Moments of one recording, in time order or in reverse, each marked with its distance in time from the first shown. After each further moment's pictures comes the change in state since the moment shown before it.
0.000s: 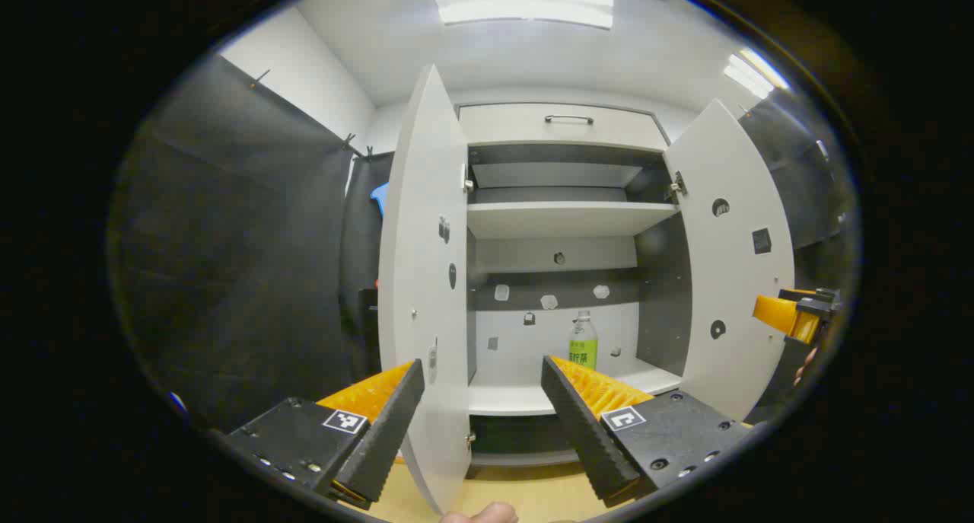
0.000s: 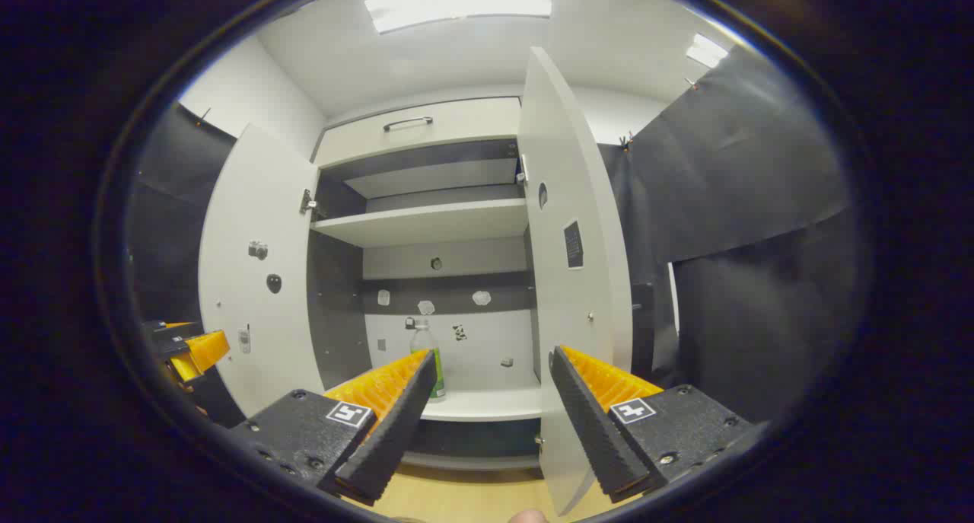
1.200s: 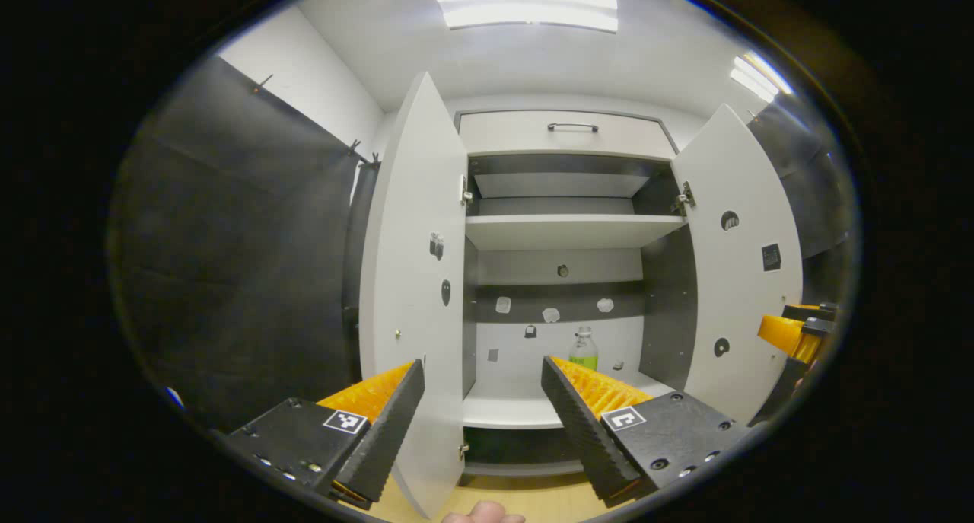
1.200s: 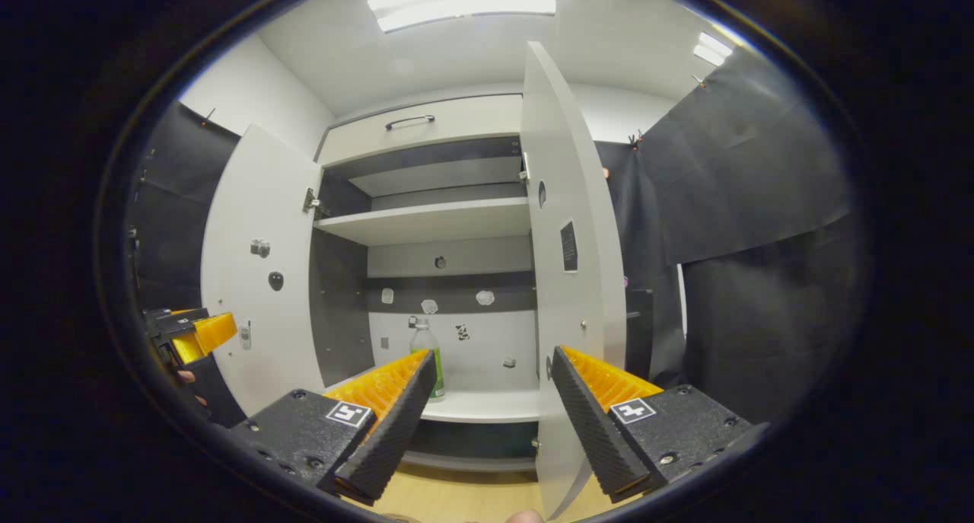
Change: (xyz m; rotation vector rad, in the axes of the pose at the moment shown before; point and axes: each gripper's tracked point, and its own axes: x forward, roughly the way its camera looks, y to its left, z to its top) left arm 0.015 -0.019 0.017 -0.041 -0.025 0.018; right arm 0.011 -0.011 -0.005 -0.010 0.019 0.035
